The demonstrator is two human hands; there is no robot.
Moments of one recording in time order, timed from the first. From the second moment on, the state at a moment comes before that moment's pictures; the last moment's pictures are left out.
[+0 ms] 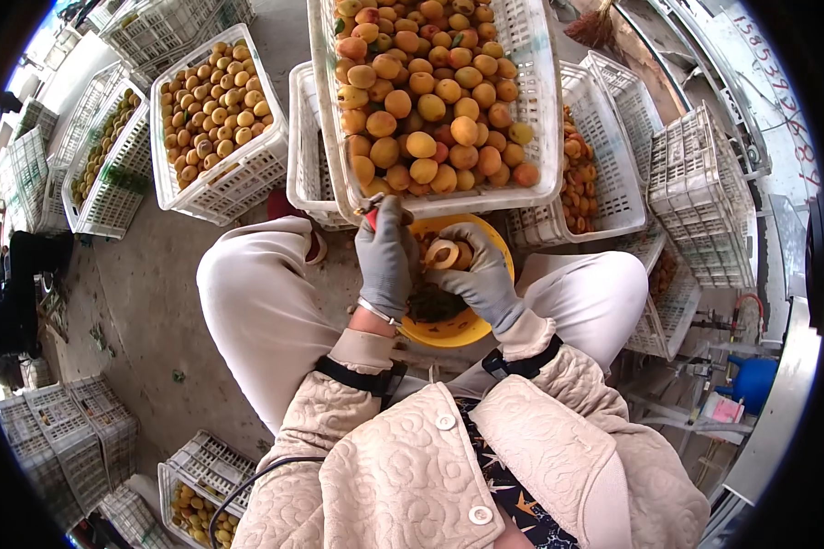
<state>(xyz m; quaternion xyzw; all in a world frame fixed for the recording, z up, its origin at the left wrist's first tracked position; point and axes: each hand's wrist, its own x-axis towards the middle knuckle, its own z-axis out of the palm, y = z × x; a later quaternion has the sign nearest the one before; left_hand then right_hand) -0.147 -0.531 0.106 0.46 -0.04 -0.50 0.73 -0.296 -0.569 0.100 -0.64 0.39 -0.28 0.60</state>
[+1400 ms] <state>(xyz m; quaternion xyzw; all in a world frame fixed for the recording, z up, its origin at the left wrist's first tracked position) -0.168 -0.530 0.053 0.55 -0.22 -0.52 0.61 -0.320 -0.569 0.079 -0.76 0.49 -0.14 0.41</state>
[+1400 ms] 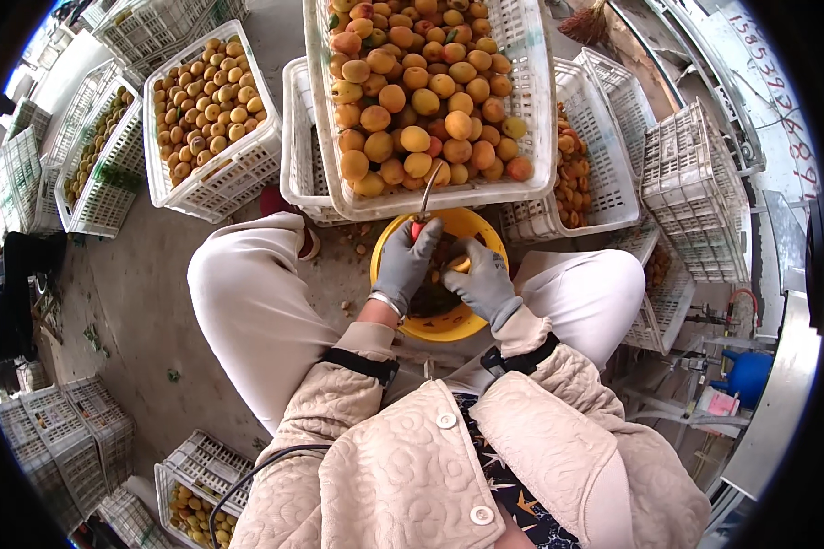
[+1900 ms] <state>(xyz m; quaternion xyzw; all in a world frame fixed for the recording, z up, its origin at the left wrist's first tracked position) -0.167 -0.528 0.060 0.58 -0.27 -0.49 0.59 -0.322 -0.712 0.164 -0.81 0.54 -0.16 0.19</state>
